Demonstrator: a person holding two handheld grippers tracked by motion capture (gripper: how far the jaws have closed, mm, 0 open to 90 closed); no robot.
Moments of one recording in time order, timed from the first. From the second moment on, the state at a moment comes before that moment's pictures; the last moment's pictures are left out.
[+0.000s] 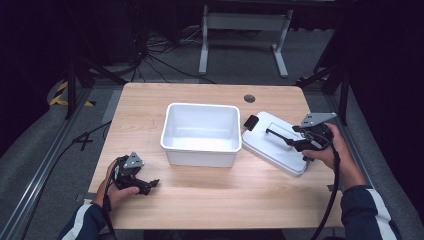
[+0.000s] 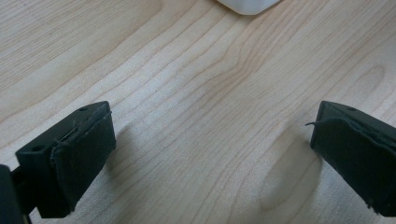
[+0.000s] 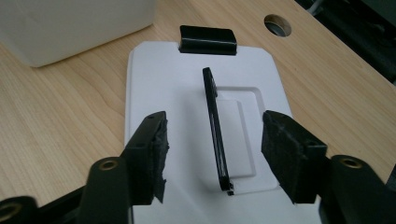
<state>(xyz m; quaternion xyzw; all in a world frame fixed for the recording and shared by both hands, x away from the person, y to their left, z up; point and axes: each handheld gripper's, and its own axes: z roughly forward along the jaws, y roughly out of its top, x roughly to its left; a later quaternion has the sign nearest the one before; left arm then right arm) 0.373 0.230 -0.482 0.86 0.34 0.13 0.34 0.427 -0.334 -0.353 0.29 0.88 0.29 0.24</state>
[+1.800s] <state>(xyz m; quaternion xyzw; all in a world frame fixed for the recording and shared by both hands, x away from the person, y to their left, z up) 0.373 0.231 -0.482 0.86 0.34 0.13 0.35 0.336 -0.386 -0.404 0.32 0.86 0.30 0.26</state>
